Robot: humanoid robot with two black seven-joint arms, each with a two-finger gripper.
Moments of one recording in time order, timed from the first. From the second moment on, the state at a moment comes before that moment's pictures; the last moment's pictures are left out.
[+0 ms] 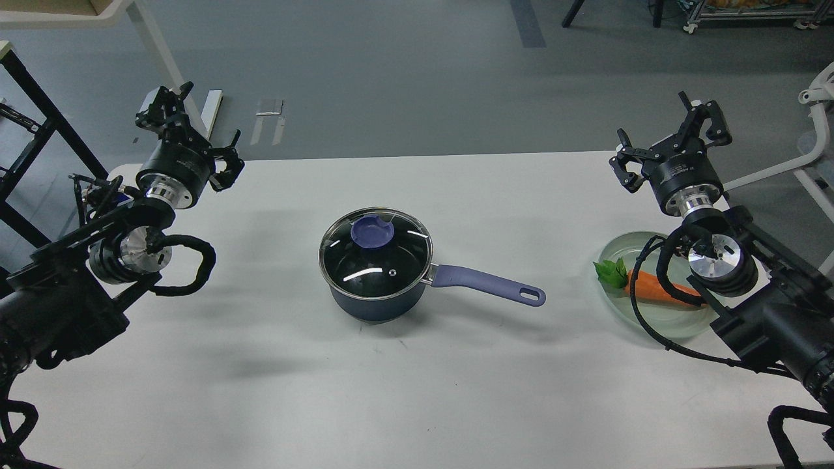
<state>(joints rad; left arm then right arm) -0.79 0.44 -0.45 -0.76 -0.23 -0.17 -0.47 0.69 -0.30 0.82 0.69 0.16 0.26 0.35</state>
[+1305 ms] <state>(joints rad) -0.80 0.56 -0.44 -0.85 -0.18 -0.18 -0.38 1.39 -0.71 -0.20 1.34 -0.81 0.06 0.36</state>
